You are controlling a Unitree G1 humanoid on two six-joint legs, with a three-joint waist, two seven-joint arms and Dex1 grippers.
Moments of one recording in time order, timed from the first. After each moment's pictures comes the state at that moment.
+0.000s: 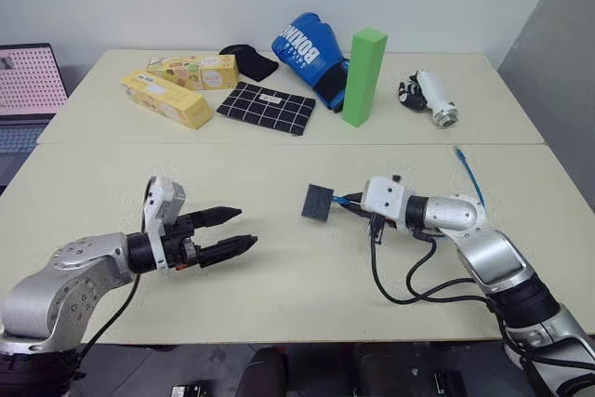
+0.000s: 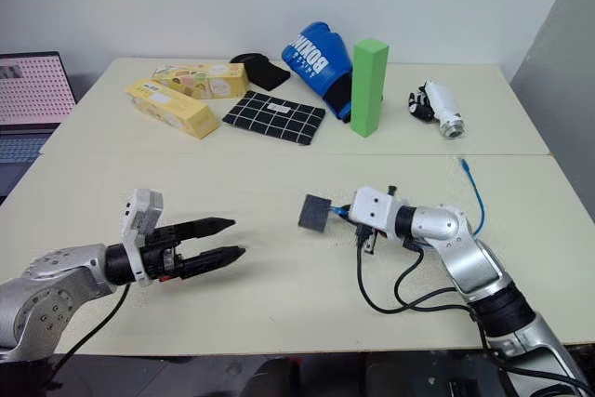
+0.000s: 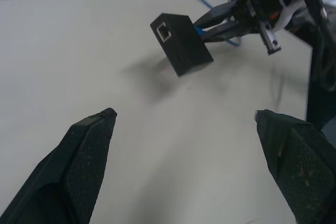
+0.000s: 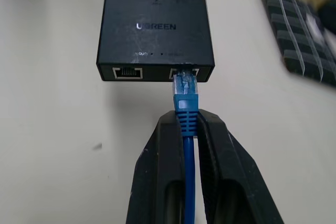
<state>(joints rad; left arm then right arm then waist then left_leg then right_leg) -0.08 0.78 0.26 -0.30 -0.86 0.81 -0.97 -0.49 -0.58 0.36 -0.14 -0.05 0.05 0.86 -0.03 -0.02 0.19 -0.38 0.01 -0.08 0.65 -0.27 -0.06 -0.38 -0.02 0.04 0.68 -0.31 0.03</state>
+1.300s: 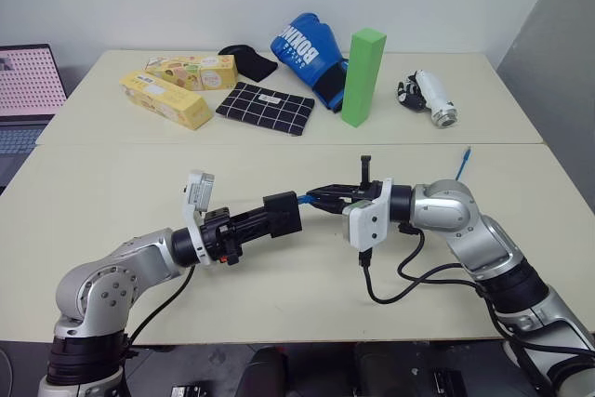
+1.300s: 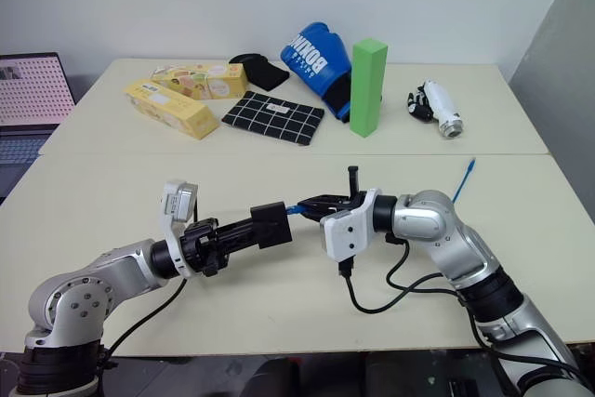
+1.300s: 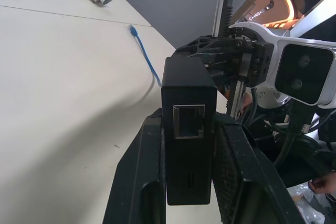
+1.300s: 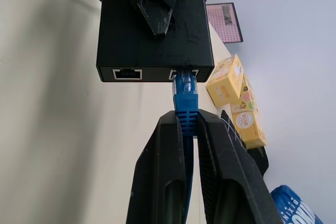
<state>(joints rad) -0.18 0.60 0.22 -0.30 -1.05 0.95 -0.82 -0.58 -0.54 0.39 -0.13 -0.23 -0.34 0.84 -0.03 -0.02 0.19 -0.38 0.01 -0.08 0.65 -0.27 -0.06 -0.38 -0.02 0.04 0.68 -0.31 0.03</state>
